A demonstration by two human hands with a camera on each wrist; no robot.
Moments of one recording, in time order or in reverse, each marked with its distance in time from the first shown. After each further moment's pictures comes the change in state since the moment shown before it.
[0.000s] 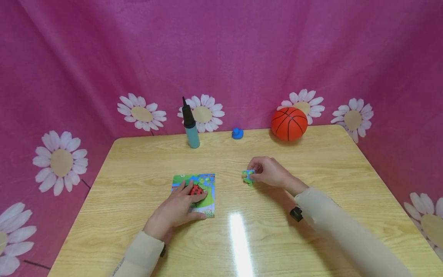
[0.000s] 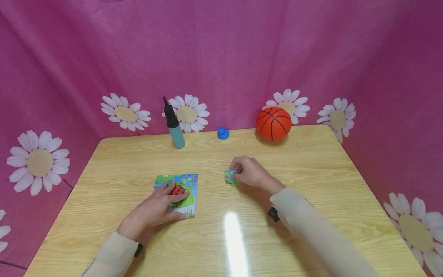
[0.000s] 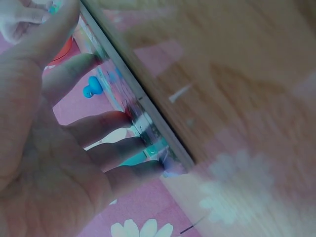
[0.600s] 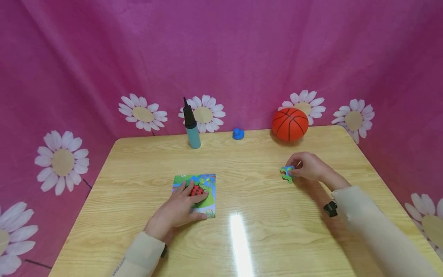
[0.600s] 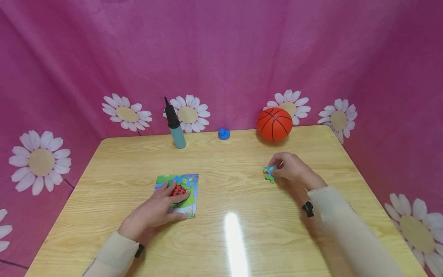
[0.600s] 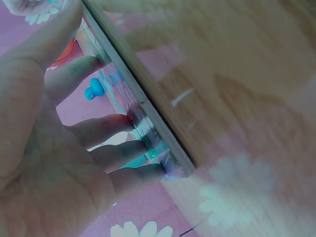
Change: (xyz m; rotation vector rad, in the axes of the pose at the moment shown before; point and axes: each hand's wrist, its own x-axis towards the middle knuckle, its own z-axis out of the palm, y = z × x) left_hand -0.001 0.001 0.001 -0.032 -0.021 -0.038; right_hand -0.041 0.078 -0.074 -0.147 0.020 0.129
